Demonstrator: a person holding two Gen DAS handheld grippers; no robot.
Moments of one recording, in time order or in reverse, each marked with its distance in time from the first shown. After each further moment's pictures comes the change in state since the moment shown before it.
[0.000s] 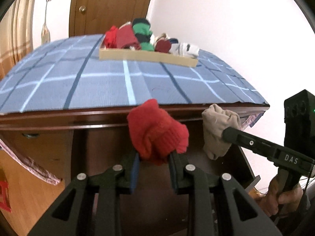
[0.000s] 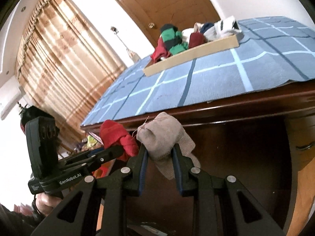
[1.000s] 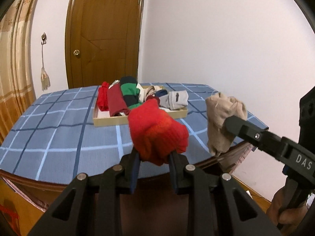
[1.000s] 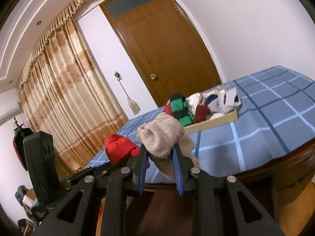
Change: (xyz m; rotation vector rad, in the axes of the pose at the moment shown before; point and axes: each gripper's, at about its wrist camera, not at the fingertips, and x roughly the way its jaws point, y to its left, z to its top) left arm -0.030 -0.037 0.075 0.121 -0.245 0.044; right arm -0.083 0.046 0.074 -0.065 -0.371 -0.070
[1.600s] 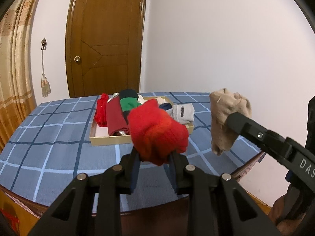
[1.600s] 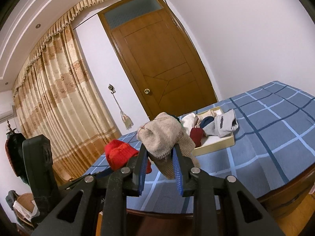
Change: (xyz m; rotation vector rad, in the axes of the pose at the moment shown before) left arm 0.030 0.000 0.034 0.003 -0.041 0.023; right arm 0.021 -0.003 0.035 -0.021 -0.099 -0.057
